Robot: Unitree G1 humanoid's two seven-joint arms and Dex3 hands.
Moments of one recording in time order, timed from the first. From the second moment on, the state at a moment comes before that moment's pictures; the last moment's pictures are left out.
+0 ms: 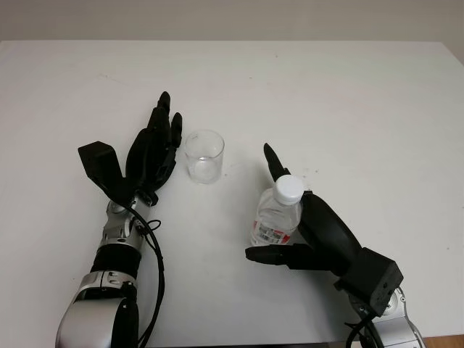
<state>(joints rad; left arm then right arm) -0.67 0.12 0.23 0.79 -0.32 -0.21 -0.44 0.09 -0.23 0.15 -0.25 -0.03 -0.11 0.33</state>
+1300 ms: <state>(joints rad) -0.67 0.10 0.23 0.80 -0.32 -0.23 -0.41 -0.15 -0.16 0.05 -0.19 -0.13 -0.05 0.12</state>
